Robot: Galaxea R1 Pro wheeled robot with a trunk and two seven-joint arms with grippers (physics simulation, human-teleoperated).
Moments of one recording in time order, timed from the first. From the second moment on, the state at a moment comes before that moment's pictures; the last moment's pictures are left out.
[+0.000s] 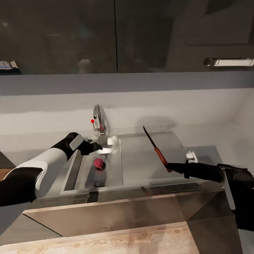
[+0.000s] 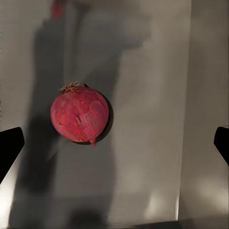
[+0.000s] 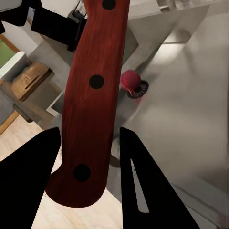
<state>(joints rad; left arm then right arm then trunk) -1.34 0.04 -0.08 -0.20 0.47 0.79 0.05 -0.54 -0.25 -0.23 -1.53 0.01 0.90 1.32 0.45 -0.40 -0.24</state>
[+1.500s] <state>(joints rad) -1.34 -0.04 -0.08 -0.08 0.47 0.69 0.04 -0.54 -0.26 -0.22 -1.55 -0.05 1.03 1.36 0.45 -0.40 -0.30</state>
